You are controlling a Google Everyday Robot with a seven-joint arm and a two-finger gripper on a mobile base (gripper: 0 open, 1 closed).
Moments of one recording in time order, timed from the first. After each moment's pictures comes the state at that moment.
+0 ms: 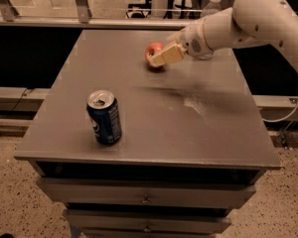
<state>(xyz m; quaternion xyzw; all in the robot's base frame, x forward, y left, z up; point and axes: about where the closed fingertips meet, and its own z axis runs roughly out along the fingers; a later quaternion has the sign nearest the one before) 0.692 -0.069 0.910 -0.45 0.75 0.19 0.45</state>
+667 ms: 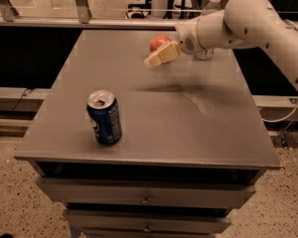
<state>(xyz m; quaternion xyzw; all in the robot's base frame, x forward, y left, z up) 0.728 -0.059 0.905 -0.44 0.74 0.19 0.48</state>
